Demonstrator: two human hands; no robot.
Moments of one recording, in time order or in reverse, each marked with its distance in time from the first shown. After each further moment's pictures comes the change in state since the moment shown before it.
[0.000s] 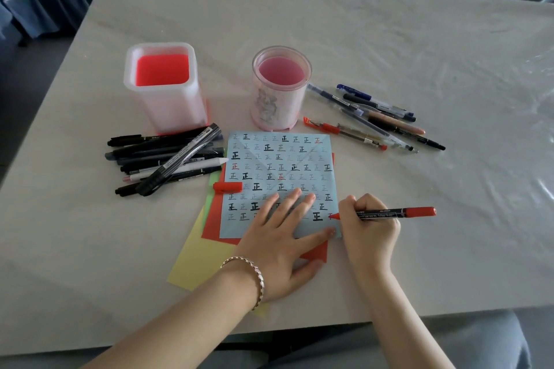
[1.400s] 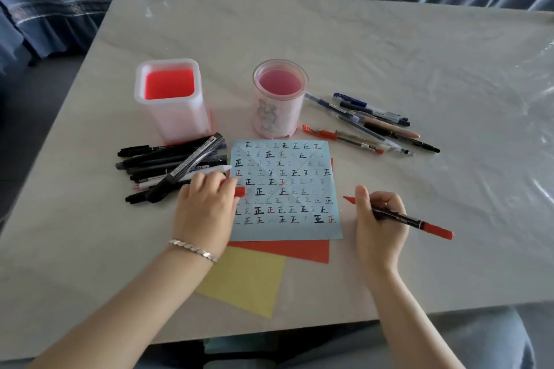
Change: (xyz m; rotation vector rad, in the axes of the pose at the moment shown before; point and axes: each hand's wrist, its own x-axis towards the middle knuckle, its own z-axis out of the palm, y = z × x) left_hand -0.014 -0.065 -0.038 0.150 0.326 -0.438; right_hand 0.005 -0.020 -0.007 0.221 0.133 0.255
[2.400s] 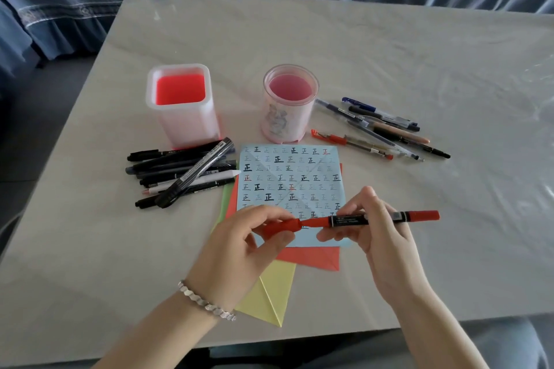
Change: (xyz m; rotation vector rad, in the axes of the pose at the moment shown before) left_hand -0.021 0.037 -0.053 -0.991 -0.203 -0.118; right_hand -0.030 -0.071 -0.007 0.222 -0.650 0.199
